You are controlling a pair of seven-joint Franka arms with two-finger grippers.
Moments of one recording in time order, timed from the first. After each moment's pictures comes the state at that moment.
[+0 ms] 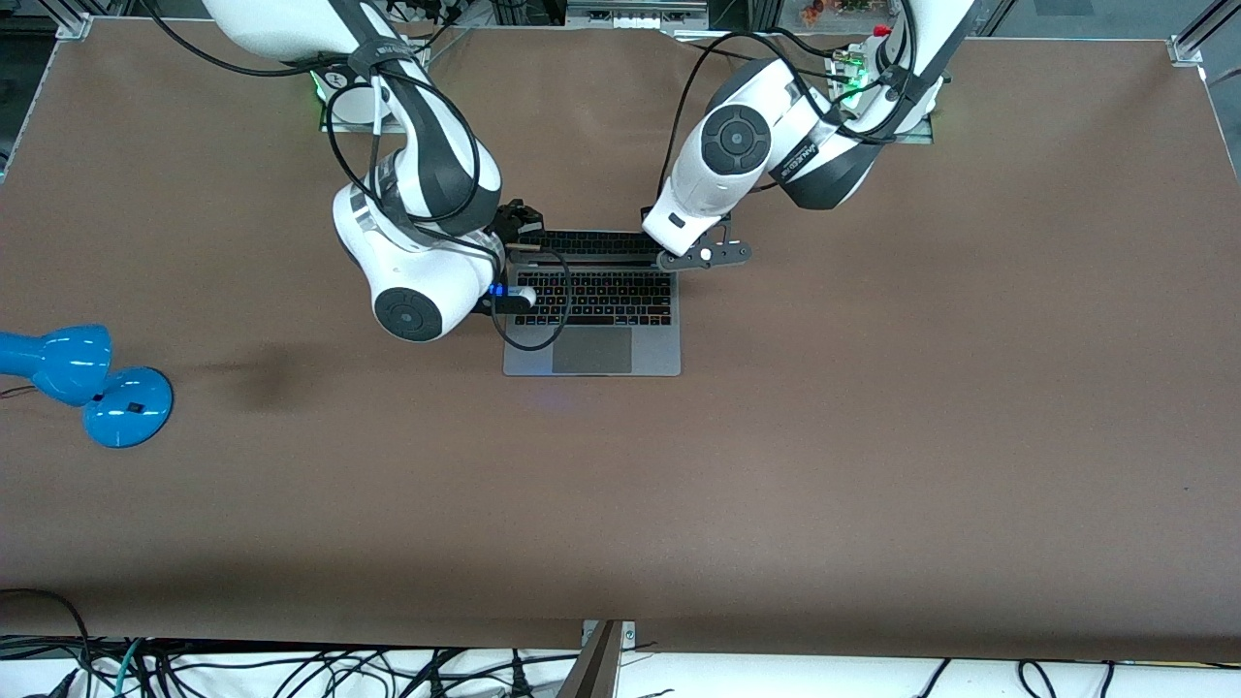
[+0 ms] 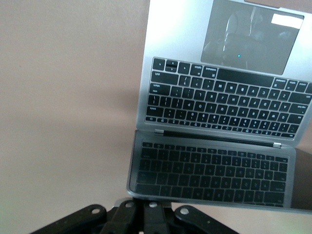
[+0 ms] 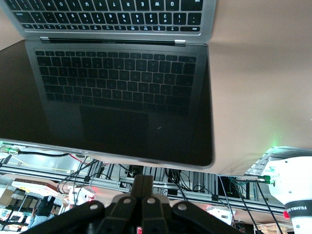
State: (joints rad) left arm -0.17 0.35 -0.62 -1.90 -0.08 2.08 -0.90; right arm 0.46 0.53 0.06 -1.54 0.49 1.39 0.44
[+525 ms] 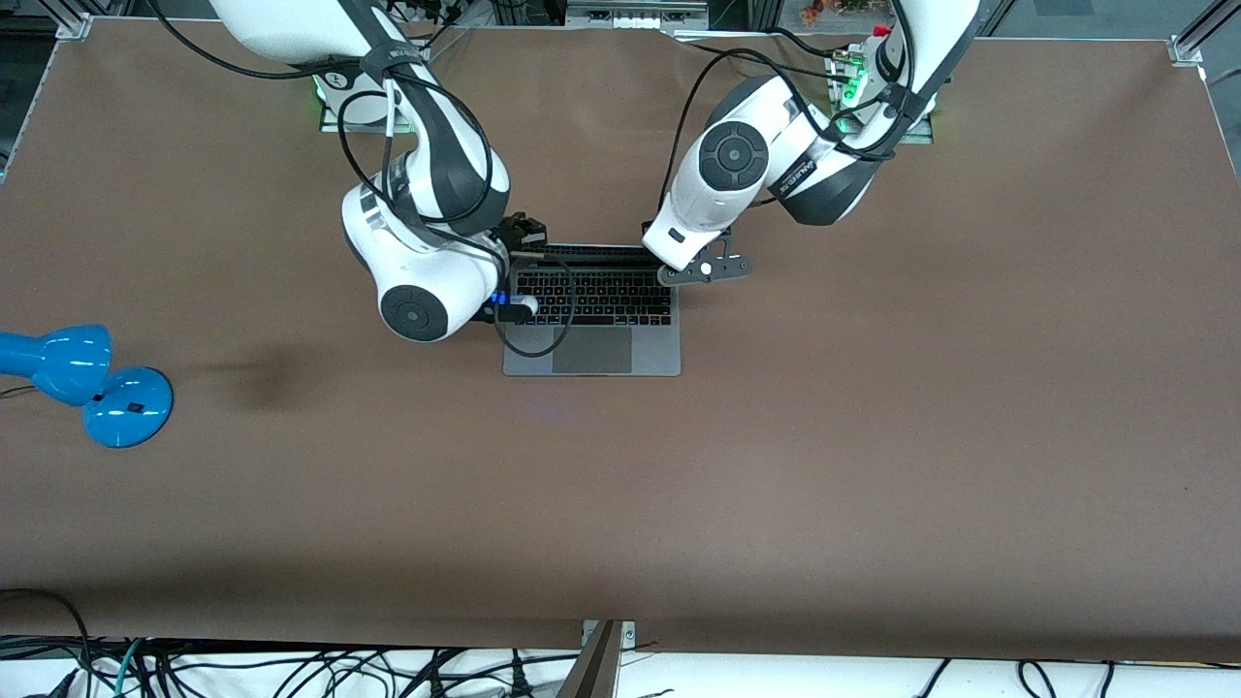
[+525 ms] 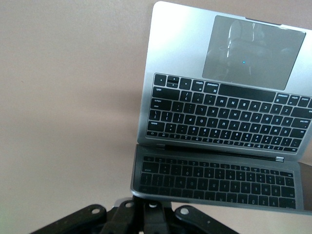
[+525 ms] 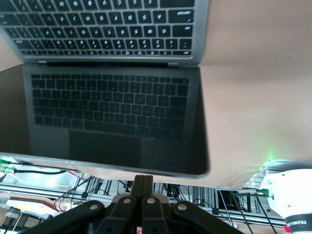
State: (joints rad) left arm -0.17 0.40 -0.61 -1.86 -0.04 2.08 -0.91; right arm 0.47 0.54 0.03 -1.54 0.45 1.45 0.44
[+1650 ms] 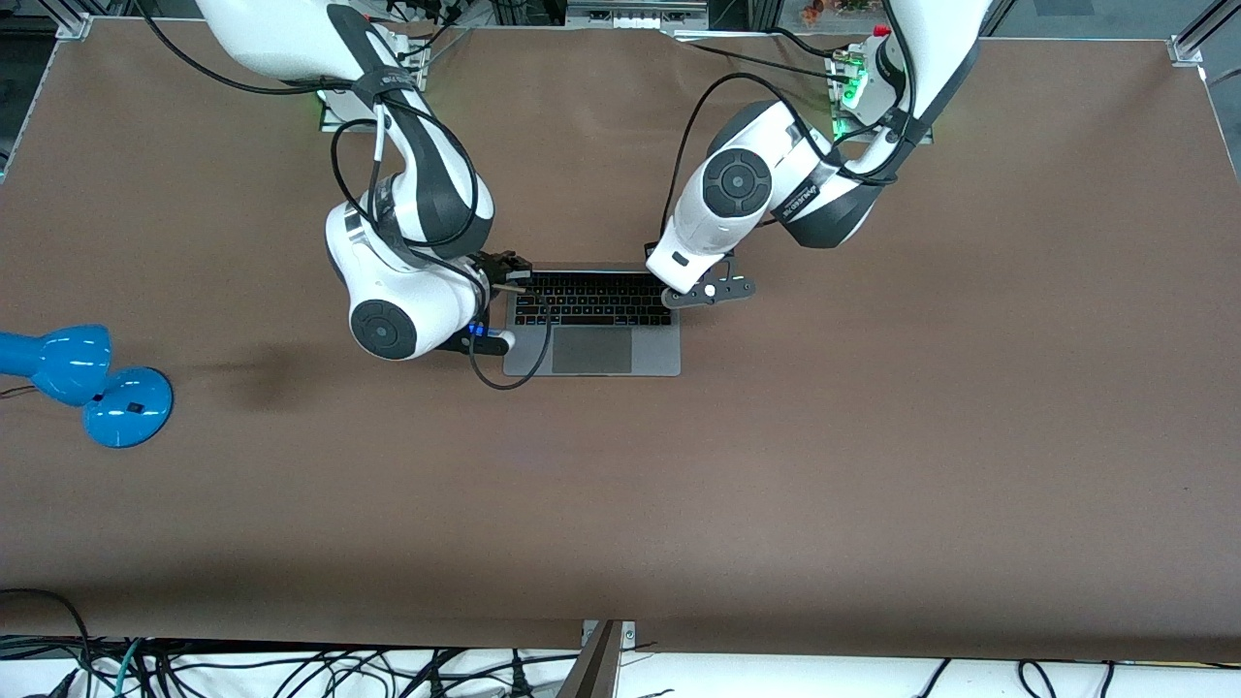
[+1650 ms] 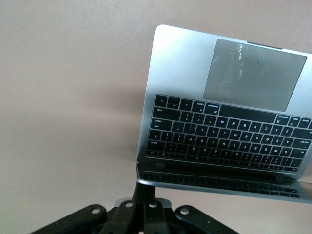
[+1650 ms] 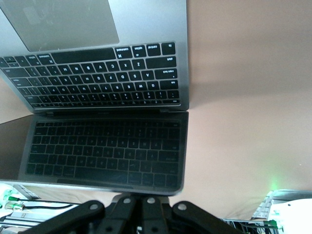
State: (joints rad) left arm -0.17 0.46 -0.59 -1.80 0.01 2.08 -0.92; right arm 0.47 0.57 -0.01 -1.53 0.43 1.57 0.44
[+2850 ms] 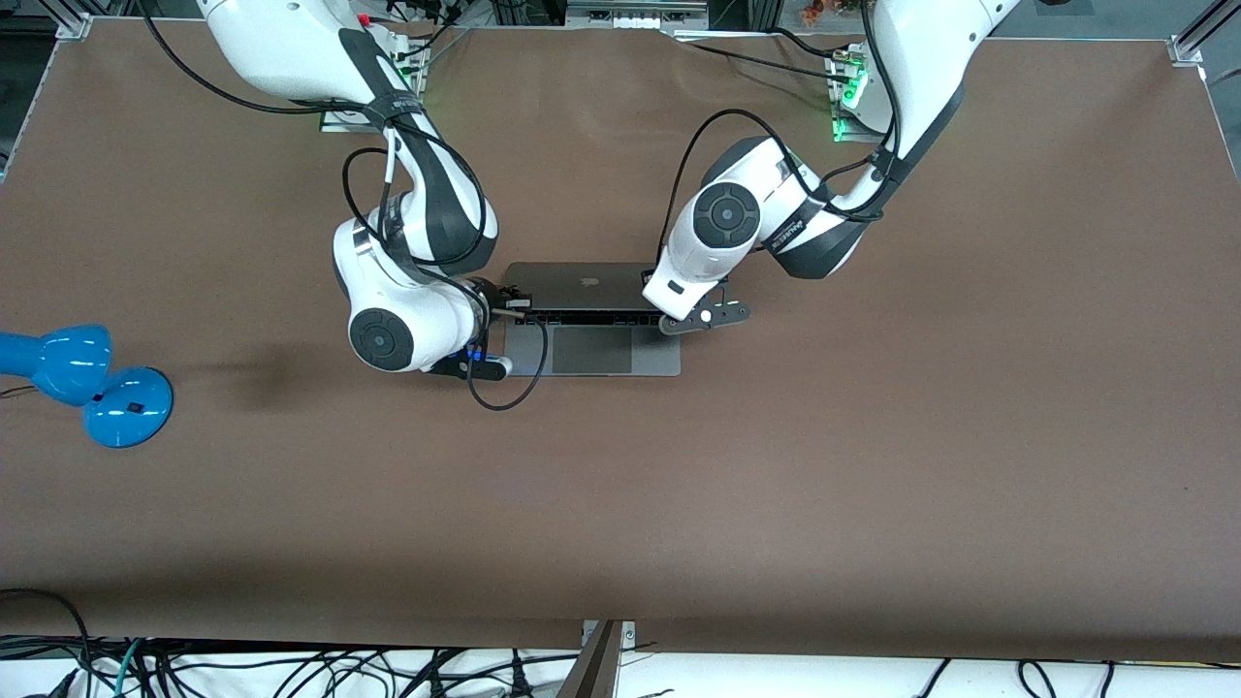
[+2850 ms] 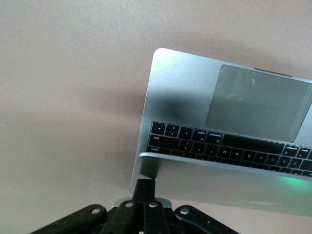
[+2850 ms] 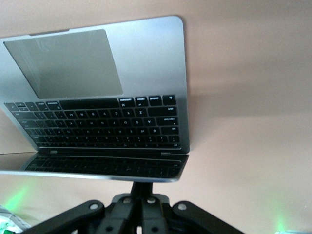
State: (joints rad) left arm -0.17 0.58 -0.59 -1.74 0.10 2.12 -0.98; right arm 0.47 0.61 -0.02 -1.51 0.39 1.70 0.41
